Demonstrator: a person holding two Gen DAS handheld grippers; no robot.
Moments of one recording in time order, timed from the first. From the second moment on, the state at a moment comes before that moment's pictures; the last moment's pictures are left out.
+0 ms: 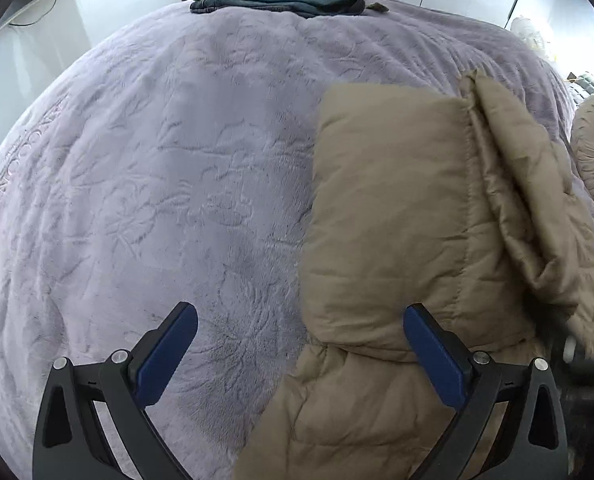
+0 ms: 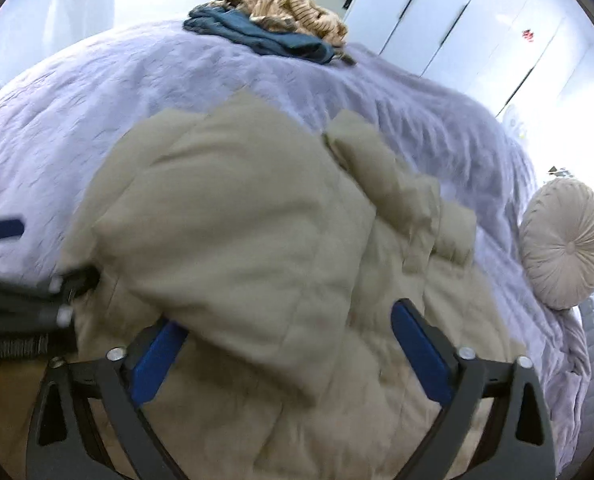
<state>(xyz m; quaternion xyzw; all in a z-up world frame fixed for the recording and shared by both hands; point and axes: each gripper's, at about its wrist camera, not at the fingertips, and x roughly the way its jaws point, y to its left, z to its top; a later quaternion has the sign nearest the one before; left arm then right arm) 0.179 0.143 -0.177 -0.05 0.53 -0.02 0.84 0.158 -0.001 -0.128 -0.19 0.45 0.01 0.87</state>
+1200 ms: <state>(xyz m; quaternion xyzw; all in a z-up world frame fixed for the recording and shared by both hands) 0.271 0.162 -0.140 -0.02 0.51 -0.03 0.86 0.115 -0.206 -0.144 0.33 0.56 -0.01 0.76</state>
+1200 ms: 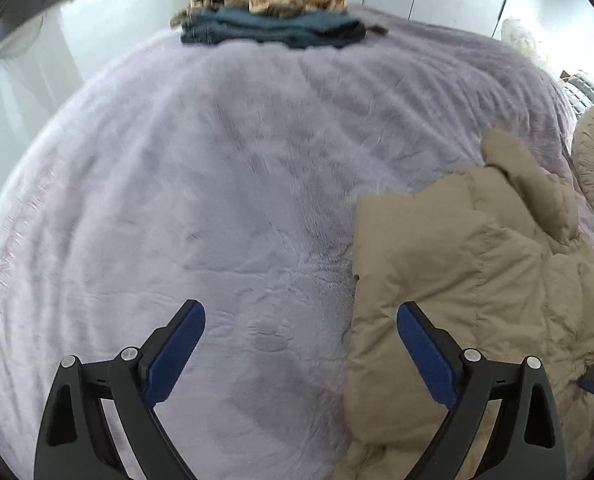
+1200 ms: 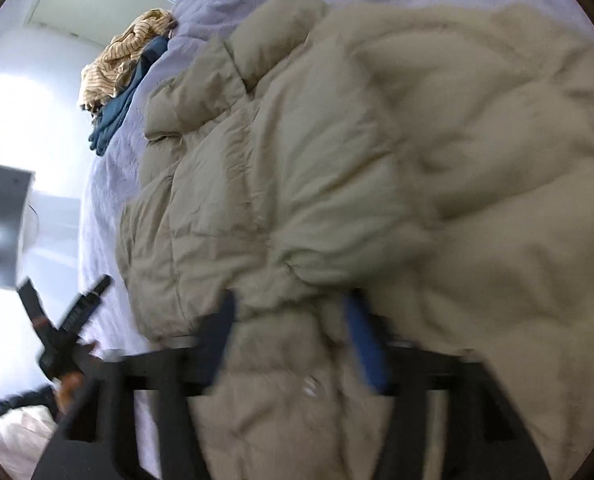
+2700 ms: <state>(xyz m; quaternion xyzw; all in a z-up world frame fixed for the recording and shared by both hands) 0.195 0.065 -0.141 -0.04 0.58 -0.10 0.81 0.047 -0.254 -0.163 0.41 0.56 -0.01 0.72</state>
